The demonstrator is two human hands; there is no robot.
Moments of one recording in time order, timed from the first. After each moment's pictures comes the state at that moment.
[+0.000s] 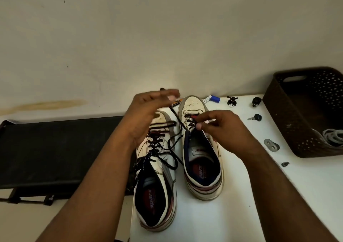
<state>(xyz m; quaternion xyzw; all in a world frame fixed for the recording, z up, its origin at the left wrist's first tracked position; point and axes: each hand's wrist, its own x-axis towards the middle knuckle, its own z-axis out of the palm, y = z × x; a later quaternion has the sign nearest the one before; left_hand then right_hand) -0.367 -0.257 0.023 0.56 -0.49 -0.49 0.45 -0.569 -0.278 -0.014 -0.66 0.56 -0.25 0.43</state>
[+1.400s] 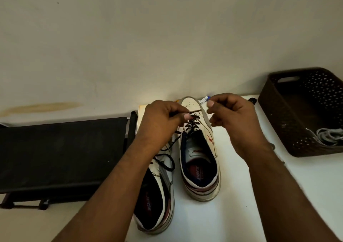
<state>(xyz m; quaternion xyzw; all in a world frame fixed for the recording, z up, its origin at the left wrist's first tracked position) -0.415 -0.249 0.011 0.62 -0.58 -0.34 0.39 -0.585 -0.269 0.007 -0.50 0.51 -0.48 0.51</state>
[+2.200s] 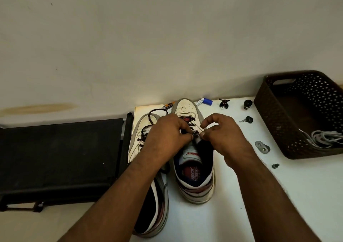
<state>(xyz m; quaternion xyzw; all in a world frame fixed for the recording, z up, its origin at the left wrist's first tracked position) -0.436 -0.248 -0.004 0.67 -0.67 -0.25 0.19 -0.581 -0.268 -0.022 -0.48 0.67 -0.26 0.50</state>
